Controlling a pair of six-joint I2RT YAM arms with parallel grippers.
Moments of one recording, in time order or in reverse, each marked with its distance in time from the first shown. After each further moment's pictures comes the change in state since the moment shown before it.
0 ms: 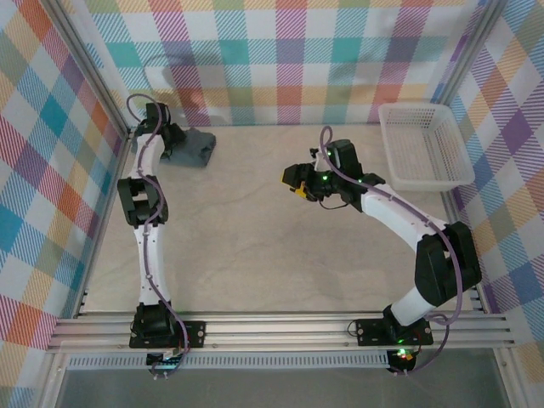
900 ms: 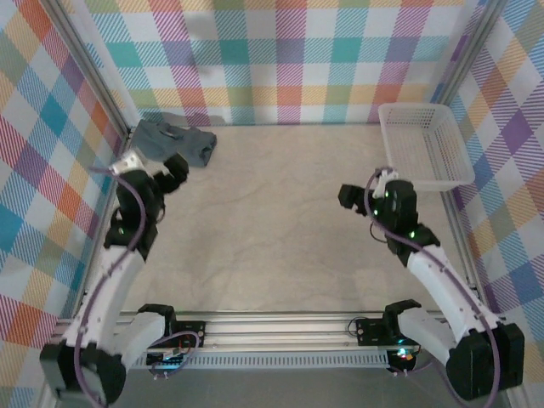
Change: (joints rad) left arm -0.267 -1.858 -1.915 0.638 -0.151 0.097; right arm -0.208 -0.651 -0.622 0.128 0.676 -0.552
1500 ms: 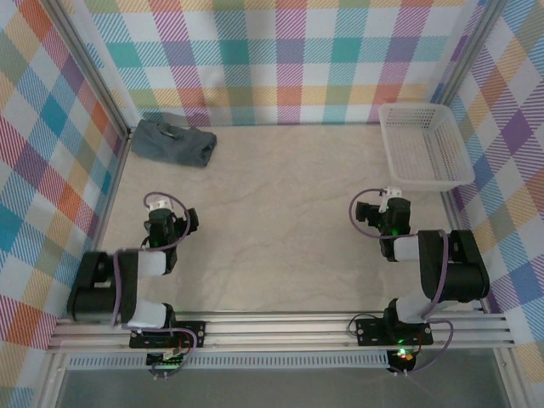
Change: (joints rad) left arm 0.128 0.630 -0.352 0.741 0.059 0.305; right arm -0.235 0.629 -0.156 0.773 -0.014 -0.255
